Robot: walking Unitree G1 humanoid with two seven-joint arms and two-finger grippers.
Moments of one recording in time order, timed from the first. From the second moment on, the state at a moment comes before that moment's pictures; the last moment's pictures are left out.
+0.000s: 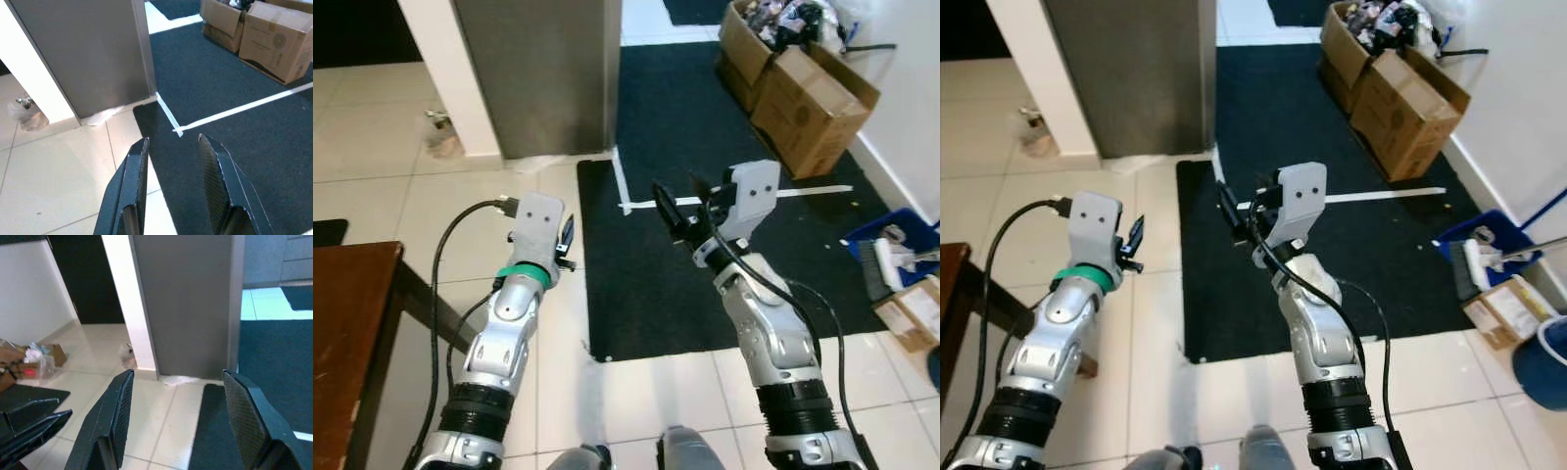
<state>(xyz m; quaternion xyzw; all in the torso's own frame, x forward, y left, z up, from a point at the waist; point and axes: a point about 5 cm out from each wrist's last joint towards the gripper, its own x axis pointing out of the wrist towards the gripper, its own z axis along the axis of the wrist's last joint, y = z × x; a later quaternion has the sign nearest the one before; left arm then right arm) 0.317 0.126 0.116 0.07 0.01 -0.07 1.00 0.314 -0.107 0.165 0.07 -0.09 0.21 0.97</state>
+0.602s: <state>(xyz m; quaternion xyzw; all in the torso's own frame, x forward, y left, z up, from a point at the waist) 0.323 0.125 0.117 0.05 0.02 -0.05 1.00 0.315 -0.112 0.164 0.07 -0.09 0.20 0.97</state>
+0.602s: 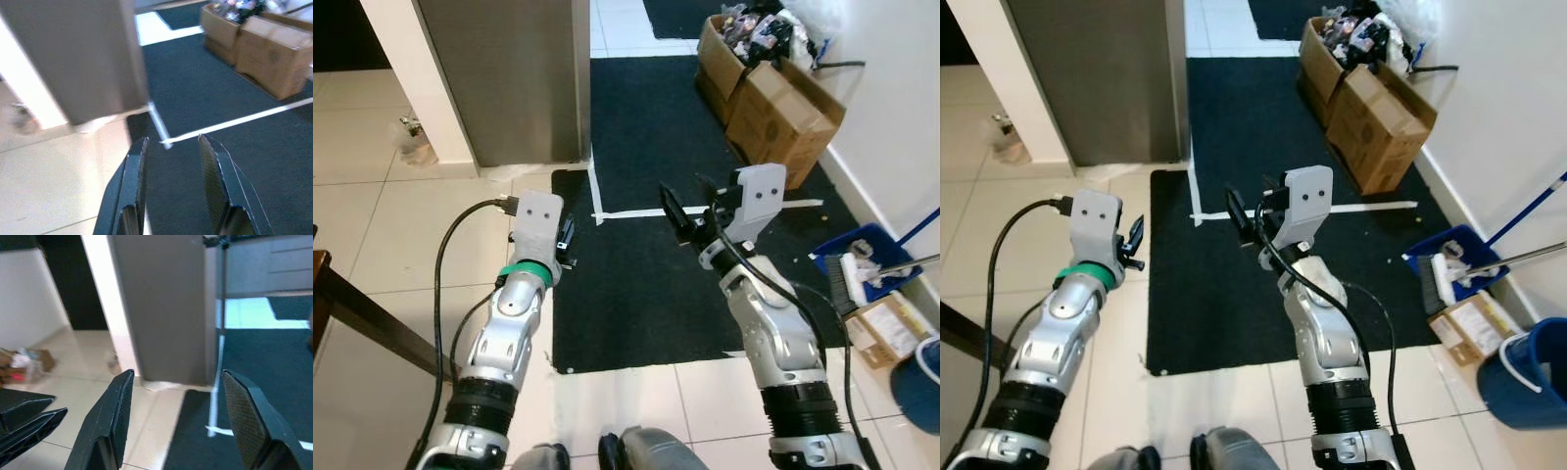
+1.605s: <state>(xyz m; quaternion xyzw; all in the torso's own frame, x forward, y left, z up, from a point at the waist) 0.327 0.134 0.109 0.07 0.05 -0.02 1.00 0.312 -0.109 0.159 0.07 -0.08 0.20 0.97</state>
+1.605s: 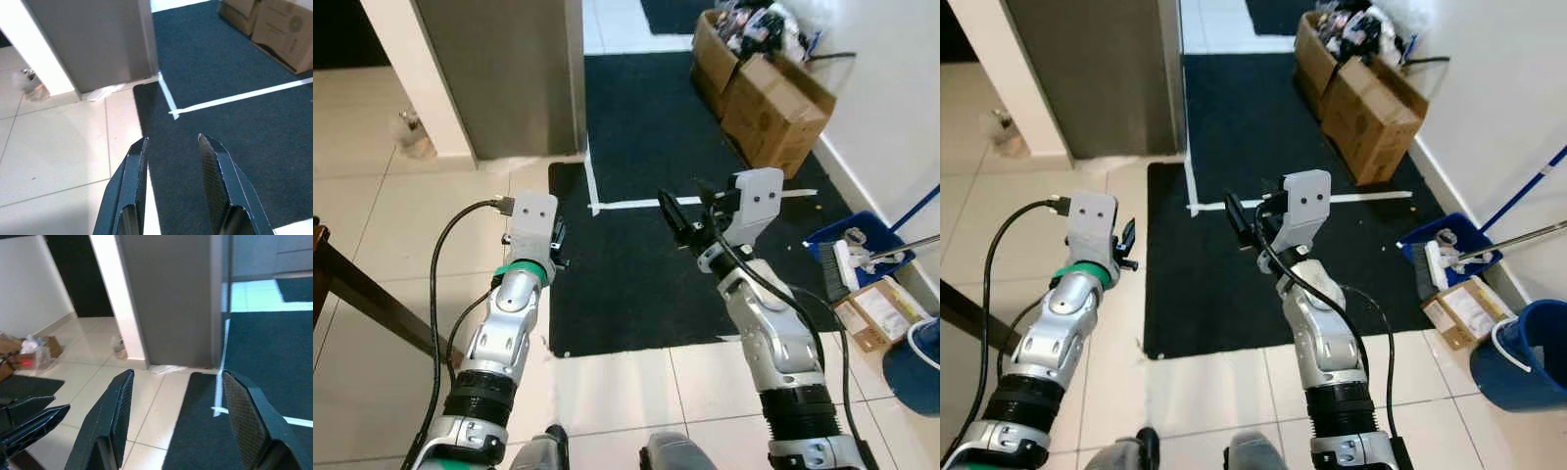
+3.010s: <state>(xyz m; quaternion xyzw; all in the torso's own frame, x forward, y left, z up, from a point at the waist) 0.301 0.165 0.065 0.09 0.09 -0.02 0.99 0.313 -0.137 0.117 -0.09 -0.01 0.10 0.99</state>
